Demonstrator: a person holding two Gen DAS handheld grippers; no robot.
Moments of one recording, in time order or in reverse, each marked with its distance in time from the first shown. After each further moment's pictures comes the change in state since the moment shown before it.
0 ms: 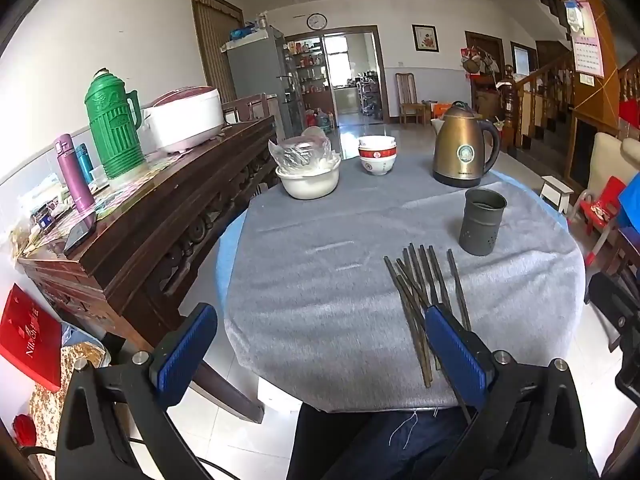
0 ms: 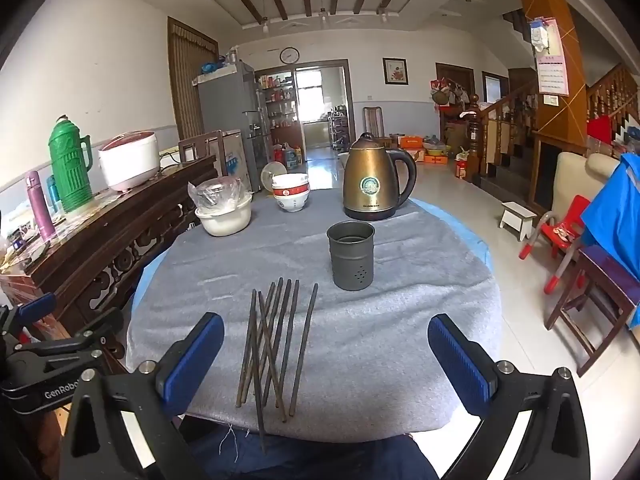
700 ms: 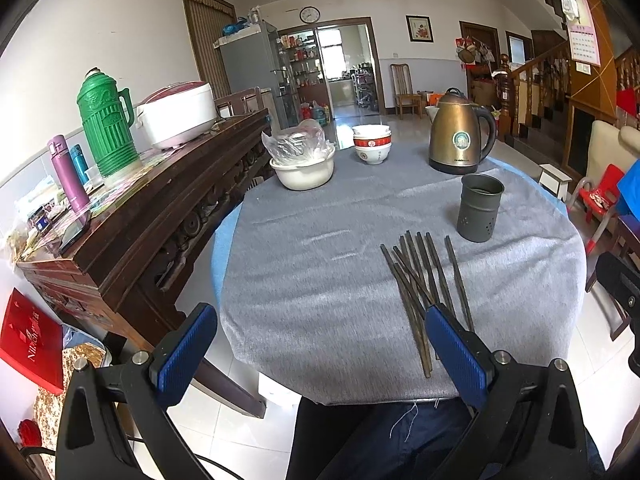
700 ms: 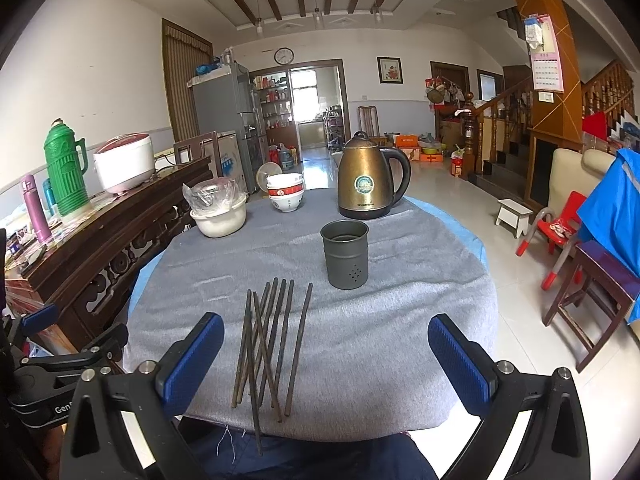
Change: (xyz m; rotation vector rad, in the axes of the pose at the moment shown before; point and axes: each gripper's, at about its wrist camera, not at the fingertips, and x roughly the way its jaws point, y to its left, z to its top) left arm 0.006 -0.007 -0.006 0.027 0.026 -0.005; right arm -0.001 -0.004 -0.002 0.012 0.002 -0.013
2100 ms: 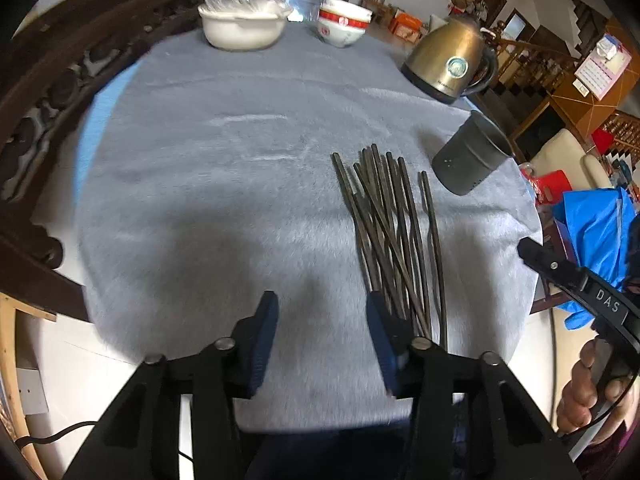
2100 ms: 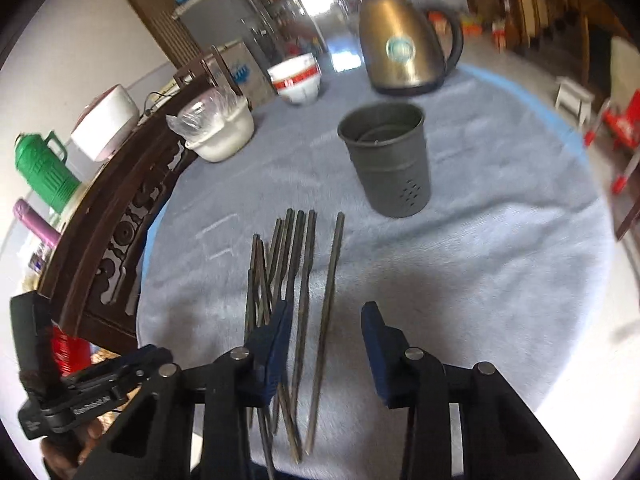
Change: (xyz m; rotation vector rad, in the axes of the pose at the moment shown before) left arm 0.170 0.012 0.007 -0.207 0.494 -0.432; right arm 0.202 -0.022 0.013 0.151 0.475 0.233
